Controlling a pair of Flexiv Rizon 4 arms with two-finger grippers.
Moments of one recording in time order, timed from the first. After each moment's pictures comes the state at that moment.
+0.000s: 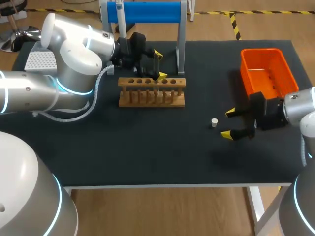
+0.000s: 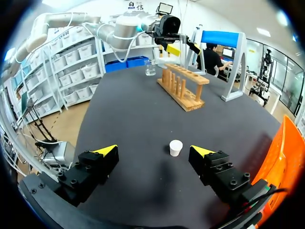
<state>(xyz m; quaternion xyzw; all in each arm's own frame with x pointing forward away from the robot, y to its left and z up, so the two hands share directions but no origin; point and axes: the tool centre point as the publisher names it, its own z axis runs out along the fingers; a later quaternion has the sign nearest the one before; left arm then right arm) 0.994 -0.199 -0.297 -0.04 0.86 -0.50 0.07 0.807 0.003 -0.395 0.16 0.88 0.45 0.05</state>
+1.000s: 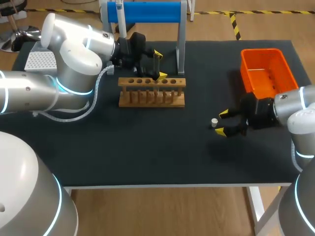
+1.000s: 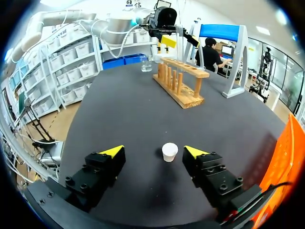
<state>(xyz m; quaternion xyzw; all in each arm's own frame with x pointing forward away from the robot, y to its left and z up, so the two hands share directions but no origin) 0.994 -0.199 -0.297 -0.04 0.86 -0.50 0.07 0.825 0.017 -0.413 0.16 0.88 0.44 0.05</state>
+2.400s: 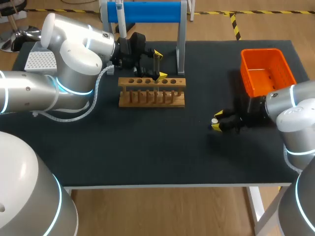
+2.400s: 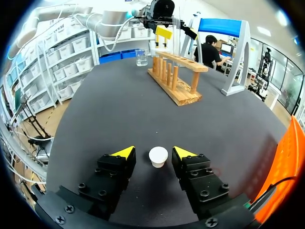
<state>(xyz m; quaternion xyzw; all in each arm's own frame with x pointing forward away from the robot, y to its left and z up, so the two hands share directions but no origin) 0.994 -0.199 -0.297 -0.04 0.86 -0.50 0.07 0.845 0.025 -0.428 0.16 0.89 0.42 0.06</state>
